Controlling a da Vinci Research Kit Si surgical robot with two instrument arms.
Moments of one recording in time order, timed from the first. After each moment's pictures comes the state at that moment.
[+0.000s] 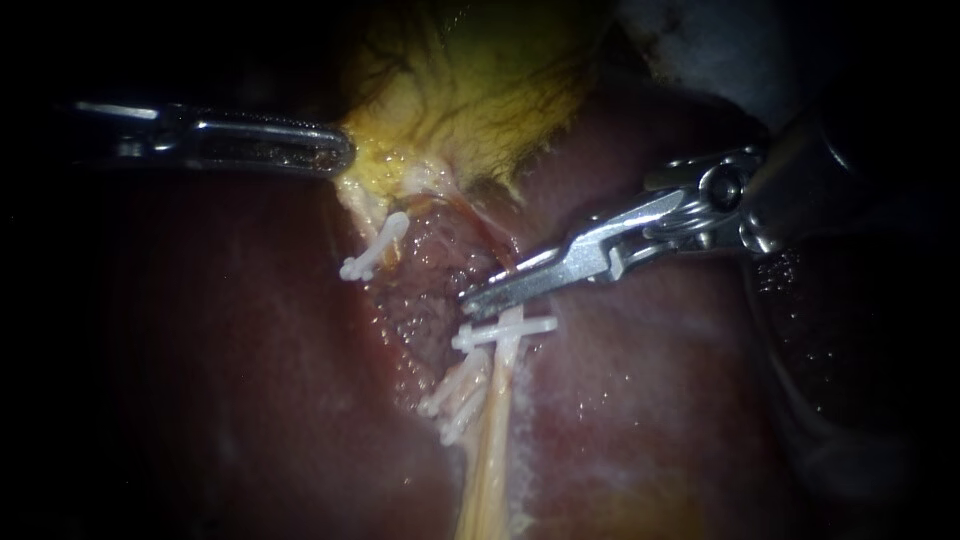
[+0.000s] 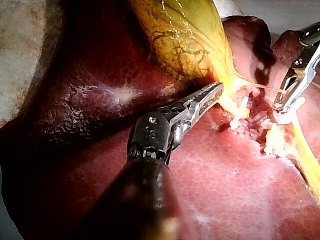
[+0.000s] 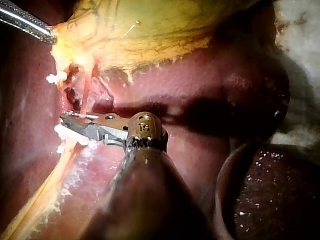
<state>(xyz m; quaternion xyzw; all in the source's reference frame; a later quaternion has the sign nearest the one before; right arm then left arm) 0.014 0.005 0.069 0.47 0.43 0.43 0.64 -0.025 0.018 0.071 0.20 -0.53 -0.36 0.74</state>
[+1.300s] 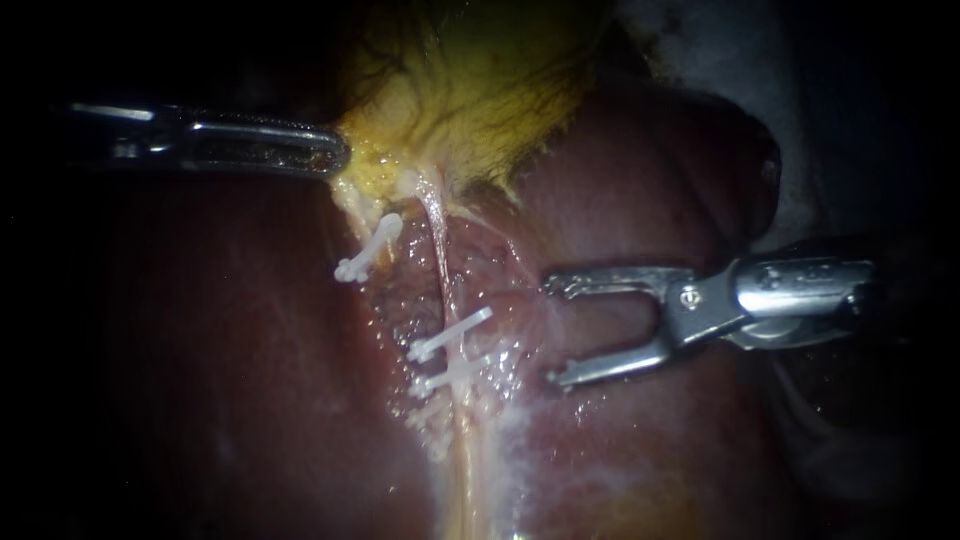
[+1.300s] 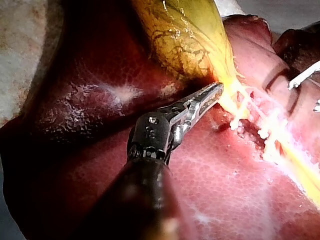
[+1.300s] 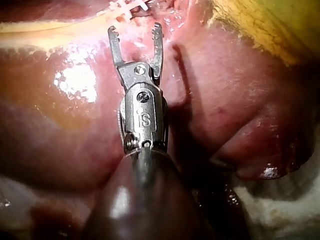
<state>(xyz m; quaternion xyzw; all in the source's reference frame) 0.007 -0.002 0.066 0.18 0.56 0.17 0.79 -0.025 0.018 0.071 0.20 -0.53 -0.36 0.74</state>
